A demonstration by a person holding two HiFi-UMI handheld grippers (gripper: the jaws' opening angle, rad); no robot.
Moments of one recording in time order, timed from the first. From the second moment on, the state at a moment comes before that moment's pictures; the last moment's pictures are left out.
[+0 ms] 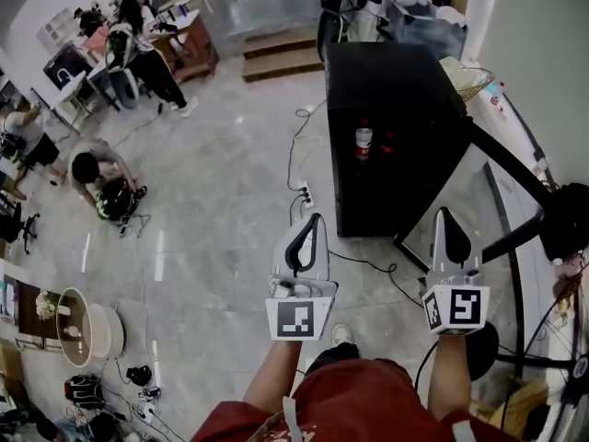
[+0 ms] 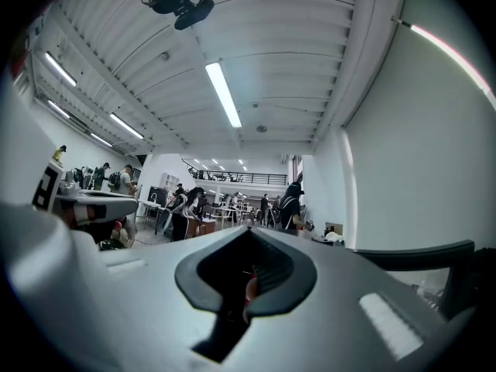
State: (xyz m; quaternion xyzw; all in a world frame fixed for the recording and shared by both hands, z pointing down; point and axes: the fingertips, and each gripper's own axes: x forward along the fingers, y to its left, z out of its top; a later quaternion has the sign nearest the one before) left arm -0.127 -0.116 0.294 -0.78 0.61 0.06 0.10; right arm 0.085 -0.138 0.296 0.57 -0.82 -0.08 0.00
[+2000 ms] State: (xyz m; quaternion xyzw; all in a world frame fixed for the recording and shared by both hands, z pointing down) left arm -0.076 -0.302 0.376 -0.74 0.66 0.05 0.09; right arm 0.095 -0.363 0.428 0.52 -0.86 0.05 -0.02
